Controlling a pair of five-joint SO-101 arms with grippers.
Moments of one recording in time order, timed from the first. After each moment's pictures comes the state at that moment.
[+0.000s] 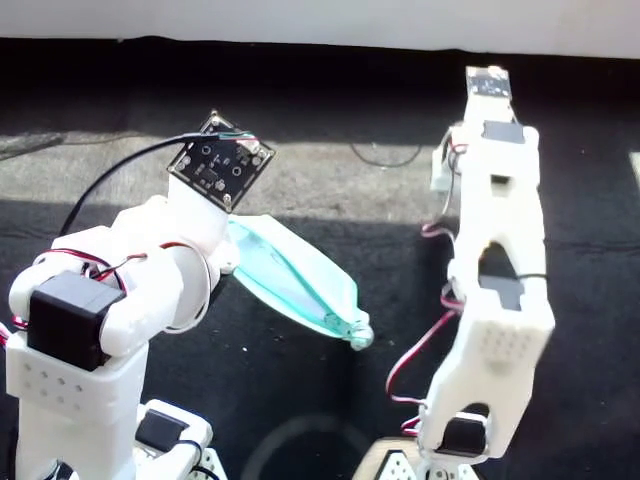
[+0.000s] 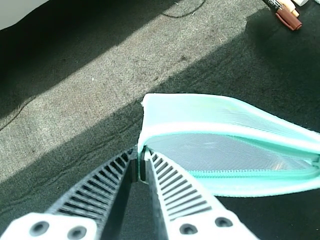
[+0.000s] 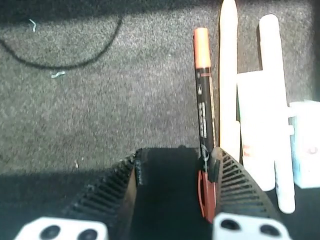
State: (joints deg) left arm 13.1 -42.1 0.1 101.1 -15.4; right arm 4.8 34.2 -28.6 71.4 3.2
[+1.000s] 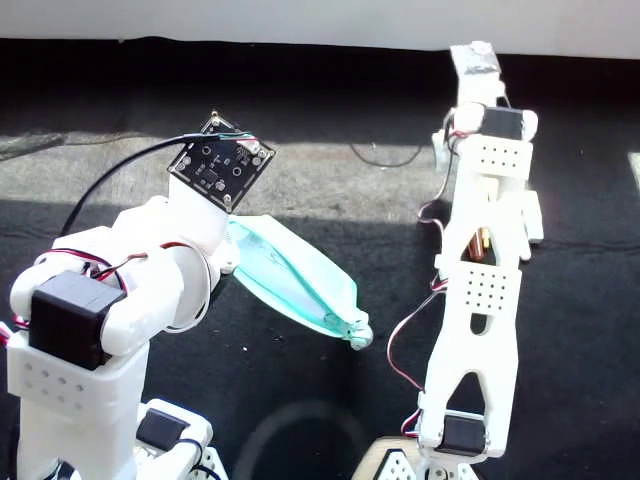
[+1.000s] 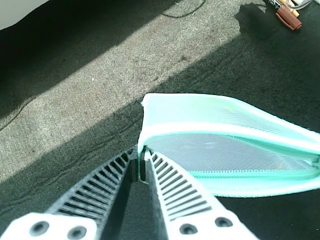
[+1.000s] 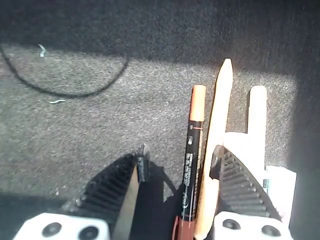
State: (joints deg) left arm 13.1 -42.1 0.1 101.1 -15.4; right arm 6.3 67.5 -86.3 90.6 13.5
